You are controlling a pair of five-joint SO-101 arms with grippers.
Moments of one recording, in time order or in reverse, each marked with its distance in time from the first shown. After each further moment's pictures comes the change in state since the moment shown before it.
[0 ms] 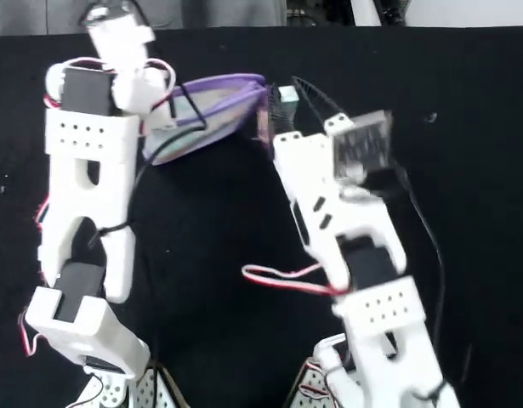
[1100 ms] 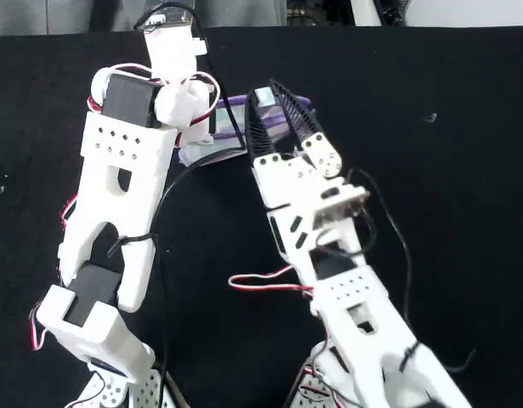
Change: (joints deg) left arm 7.1 0.0 0.4 -0.1 -0.7; right arm -4.8 18.5 16.3 -50.4 0.6
